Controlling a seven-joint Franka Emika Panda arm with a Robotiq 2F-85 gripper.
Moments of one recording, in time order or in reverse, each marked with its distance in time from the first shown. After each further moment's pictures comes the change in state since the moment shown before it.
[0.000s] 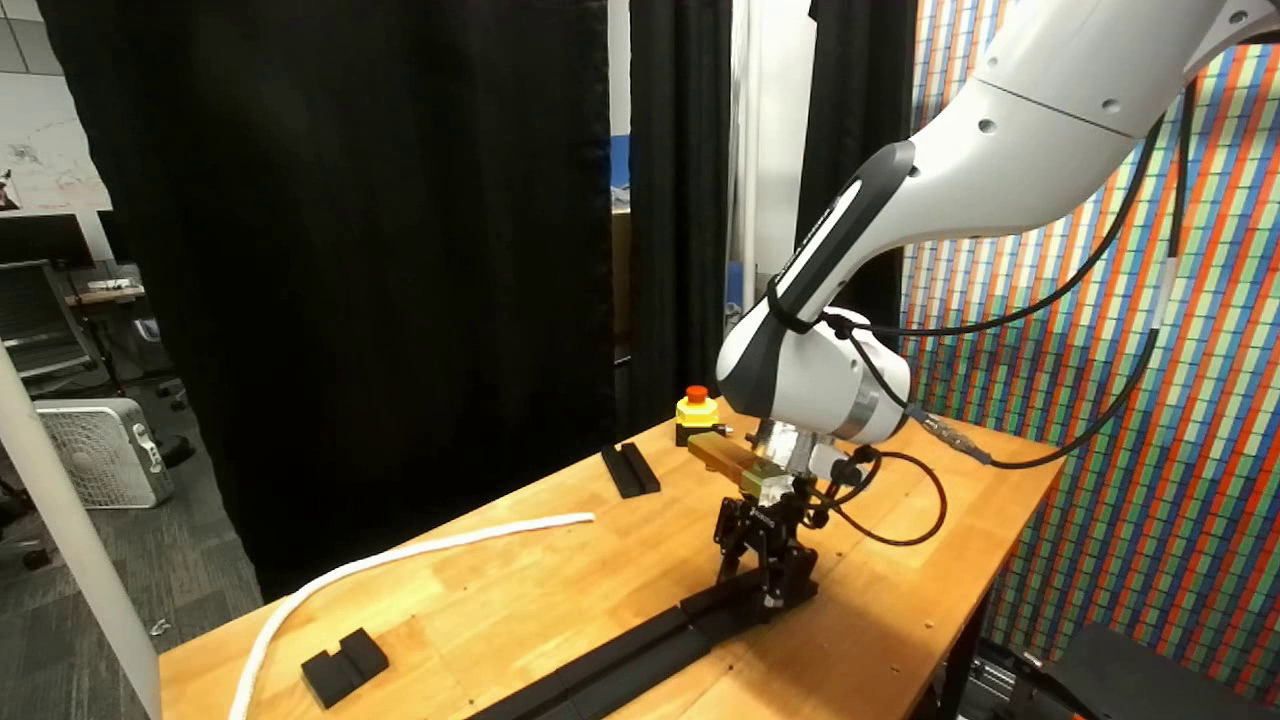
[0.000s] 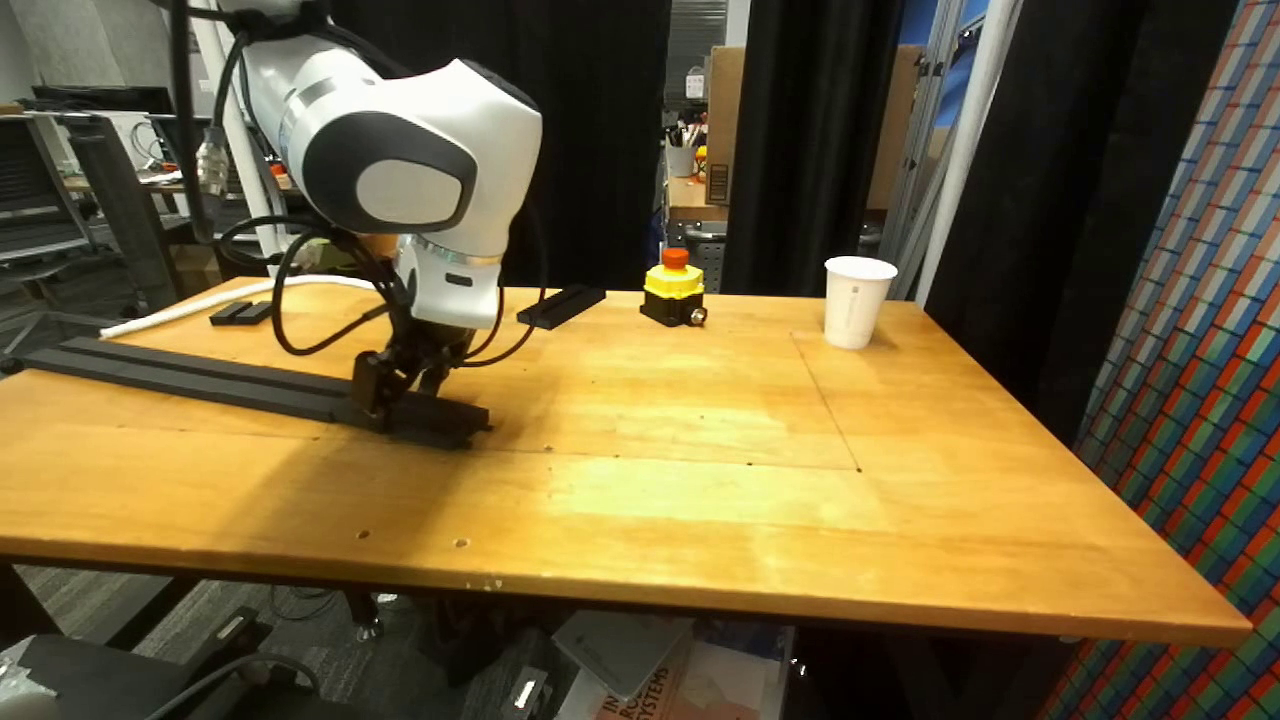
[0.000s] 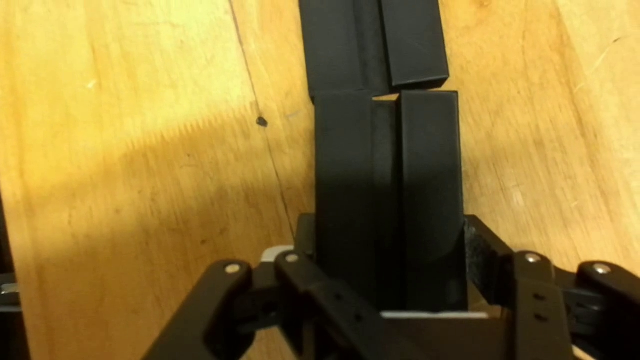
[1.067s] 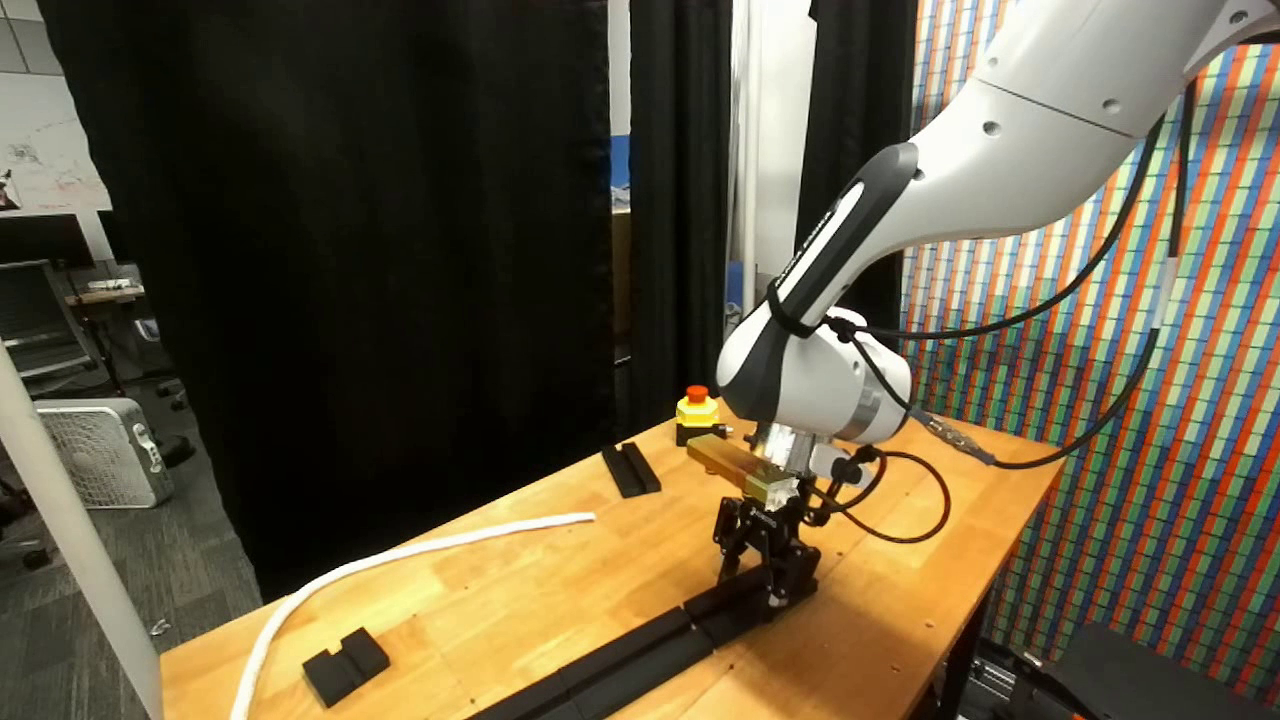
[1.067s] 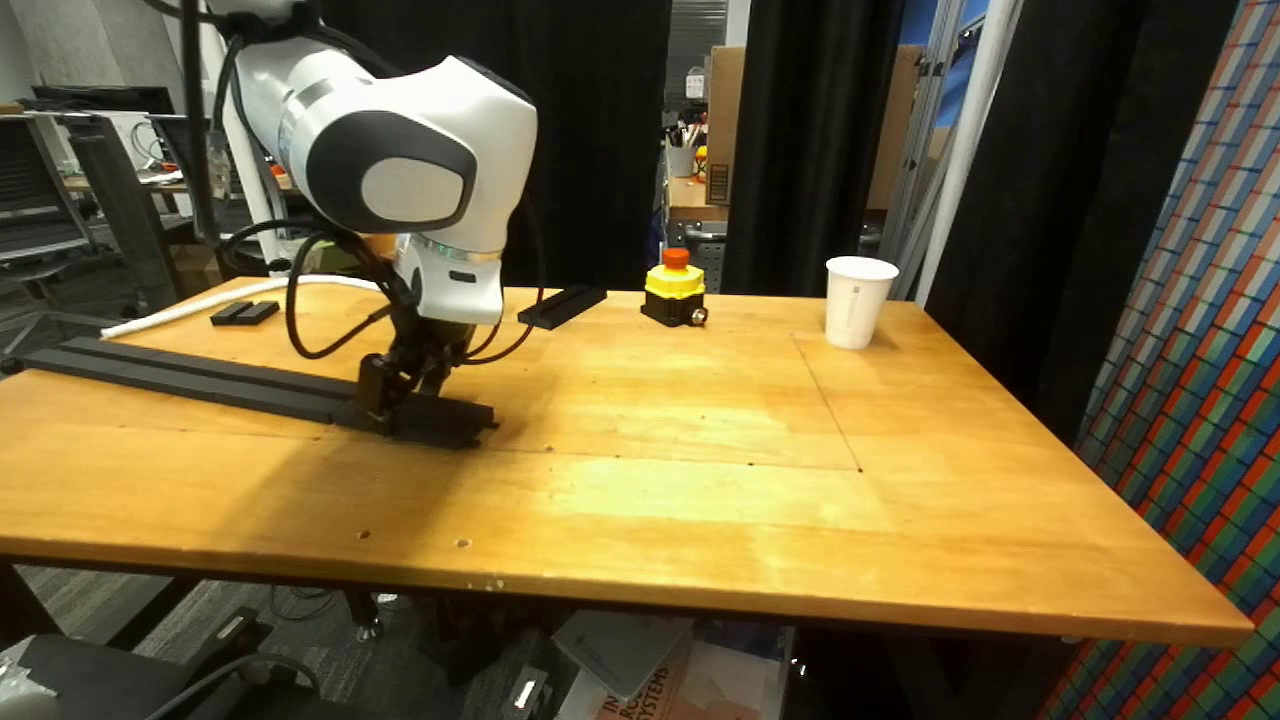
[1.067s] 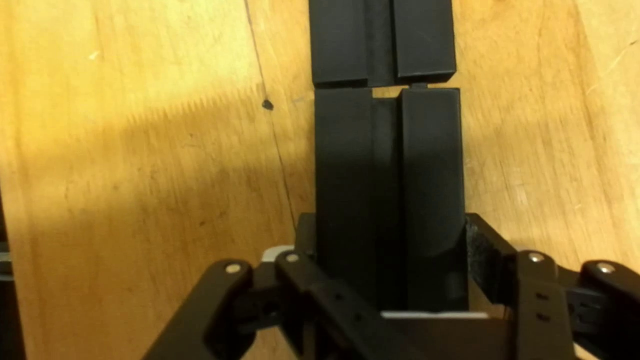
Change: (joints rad) arm 0.001 0.000 0.000 -0.001 -0.065 0.009 -0.006
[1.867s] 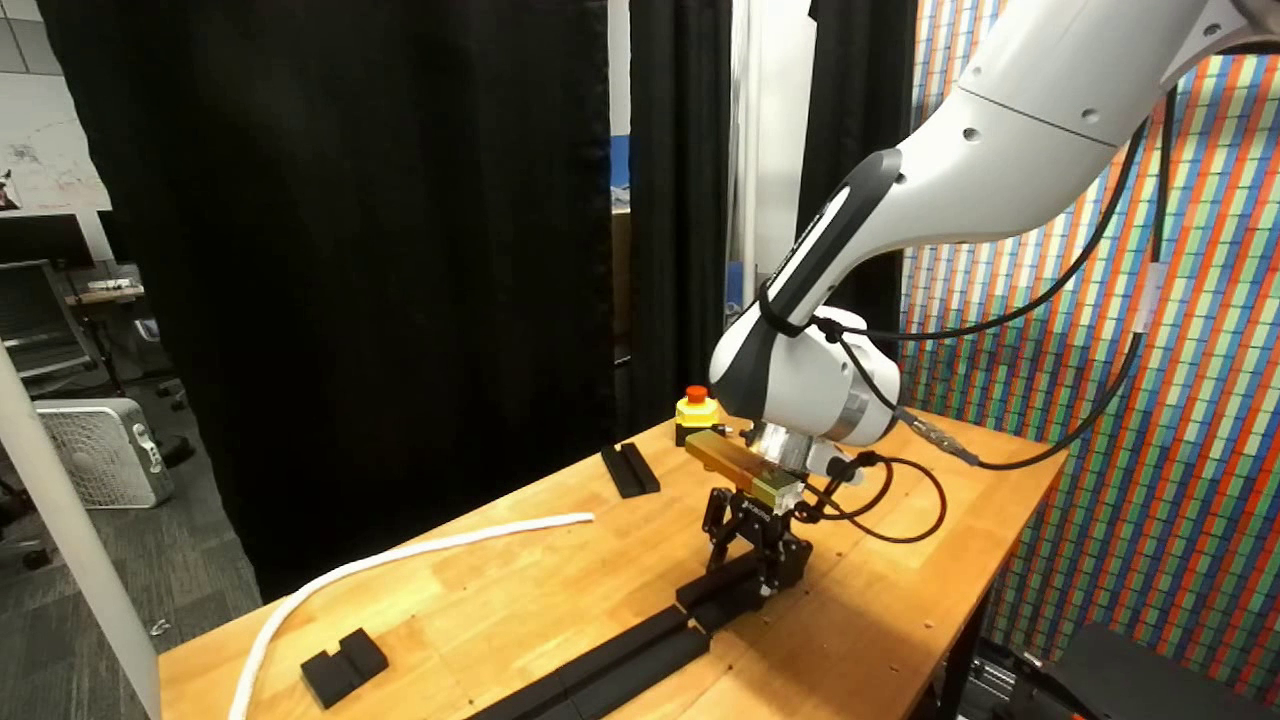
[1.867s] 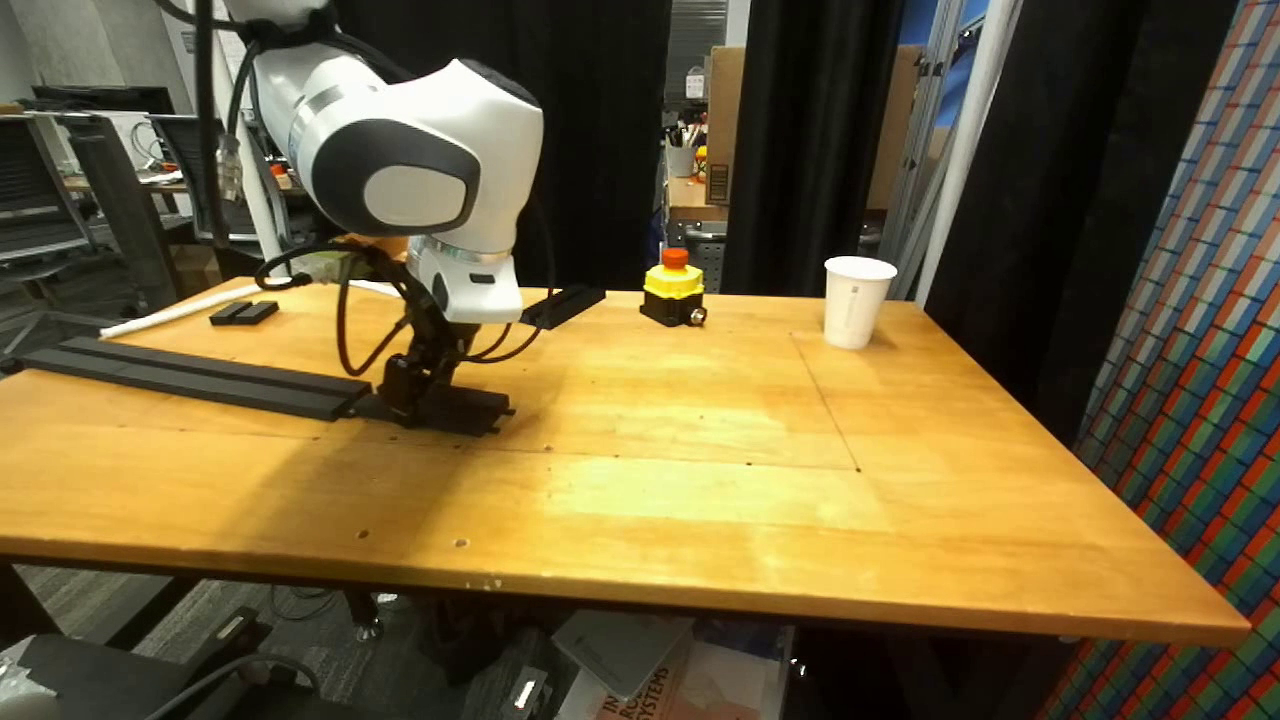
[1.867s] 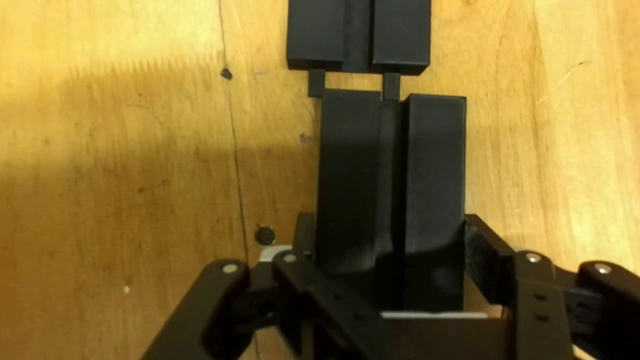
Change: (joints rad) arm 0.000 0.031 0.001 0.030 0.066 0.061 -0.193
